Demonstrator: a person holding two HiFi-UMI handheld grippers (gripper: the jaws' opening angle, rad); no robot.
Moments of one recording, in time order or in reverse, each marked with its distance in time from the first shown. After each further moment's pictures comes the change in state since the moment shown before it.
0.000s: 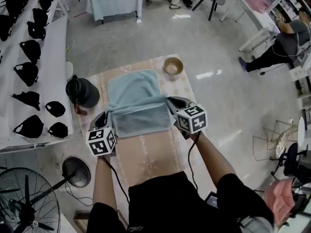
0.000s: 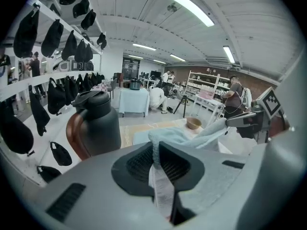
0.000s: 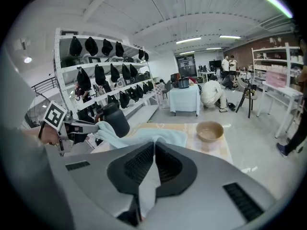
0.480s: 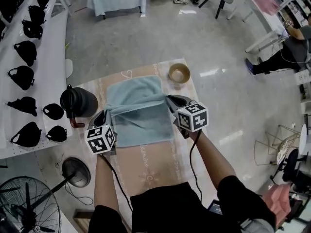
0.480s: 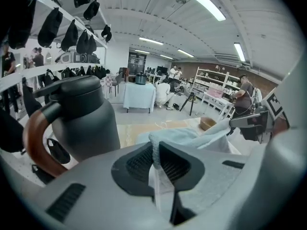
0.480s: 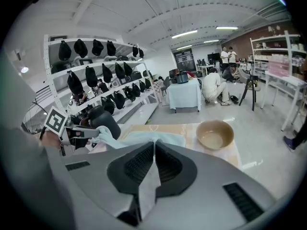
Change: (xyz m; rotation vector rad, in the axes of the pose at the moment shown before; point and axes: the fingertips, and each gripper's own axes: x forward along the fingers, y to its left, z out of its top) left arm 0.084 0.029 0.012 -0.054 0.055 0.059; right arm 0.078 -0.050 0.018 0.065 0.030 0.039
